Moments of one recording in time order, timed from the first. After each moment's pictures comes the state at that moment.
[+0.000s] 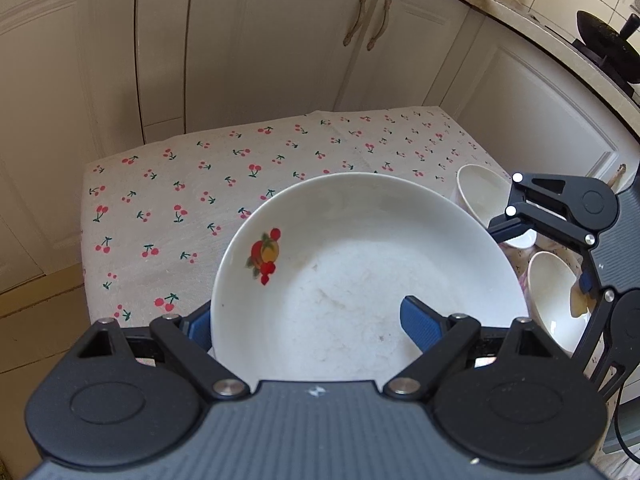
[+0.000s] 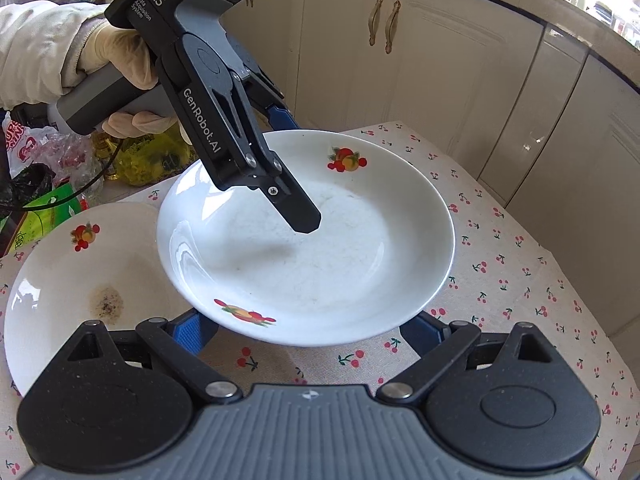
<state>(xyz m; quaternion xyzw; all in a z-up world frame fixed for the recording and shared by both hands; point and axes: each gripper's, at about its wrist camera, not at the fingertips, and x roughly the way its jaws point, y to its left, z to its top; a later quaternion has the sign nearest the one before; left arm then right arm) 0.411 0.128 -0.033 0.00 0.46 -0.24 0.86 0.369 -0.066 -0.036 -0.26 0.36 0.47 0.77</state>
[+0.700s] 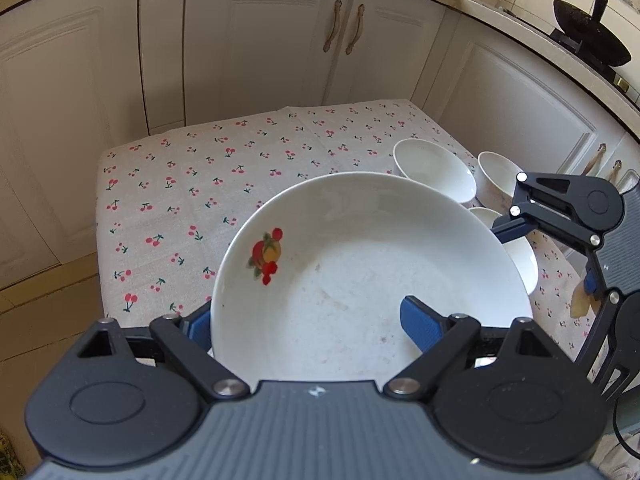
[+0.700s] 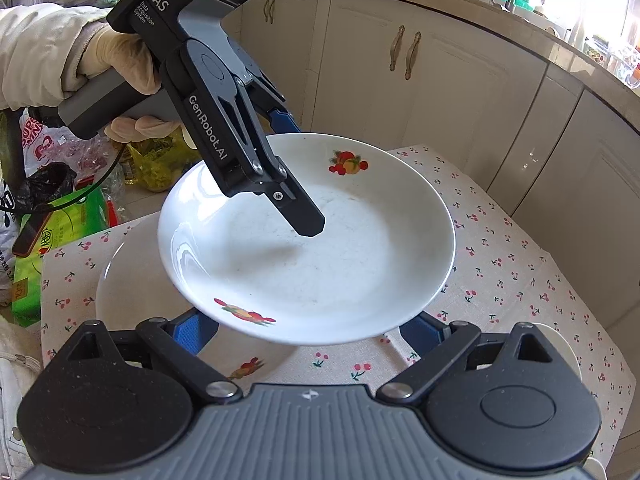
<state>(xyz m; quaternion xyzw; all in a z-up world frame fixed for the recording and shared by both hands) 0.320 0.113 -0.003 0.01 0.44 -0.23 0.87 0.281 -0.078 -0.009 -0.27 0.33 0.47 0.77</state>
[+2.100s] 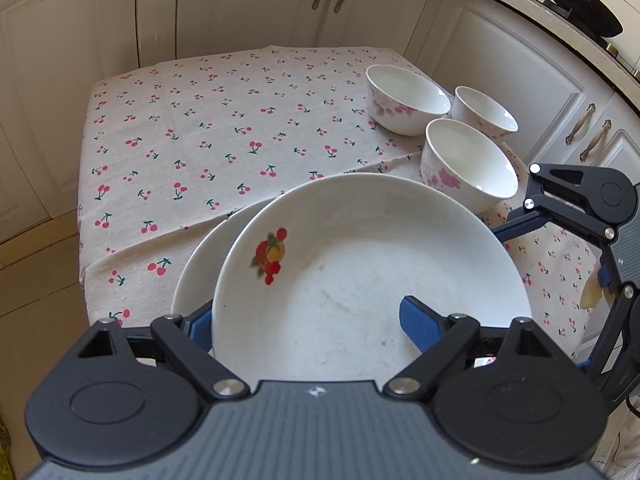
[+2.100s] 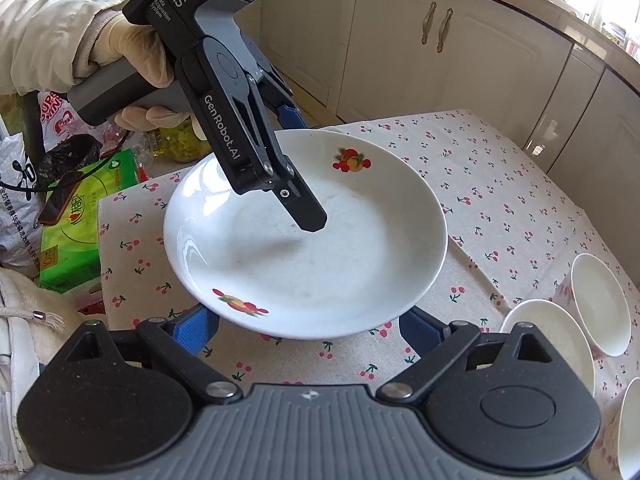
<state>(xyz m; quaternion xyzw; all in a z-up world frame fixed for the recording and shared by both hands) 0.255 0.107 -0.040 0.01 0.47 -0.23 0.85 0.201 -0.085 -0.034 -0.27 0.36 0.48 0.75</state>
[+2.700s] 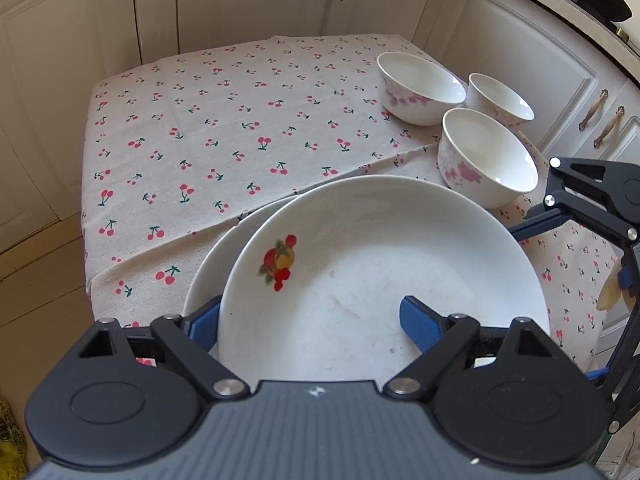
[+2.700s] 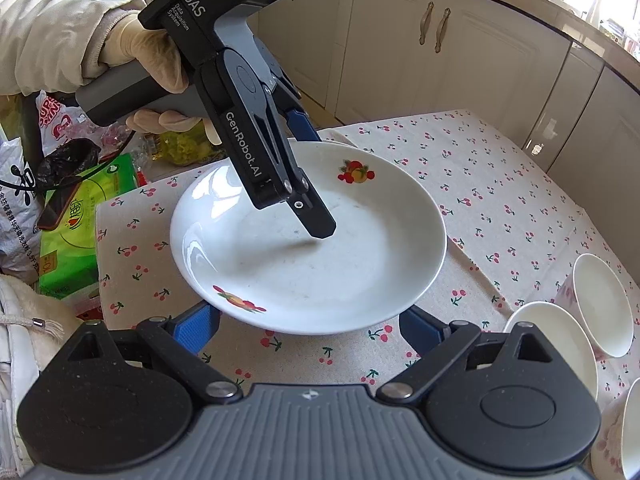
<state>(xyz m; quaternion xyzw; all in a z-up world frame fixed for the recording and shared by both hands) 0.268 0.102 -0.046 0.04 0.49 -0.22 0.85 0.202 -0.081 -0.035 -0.27 0.36 0.47 0.76</state>
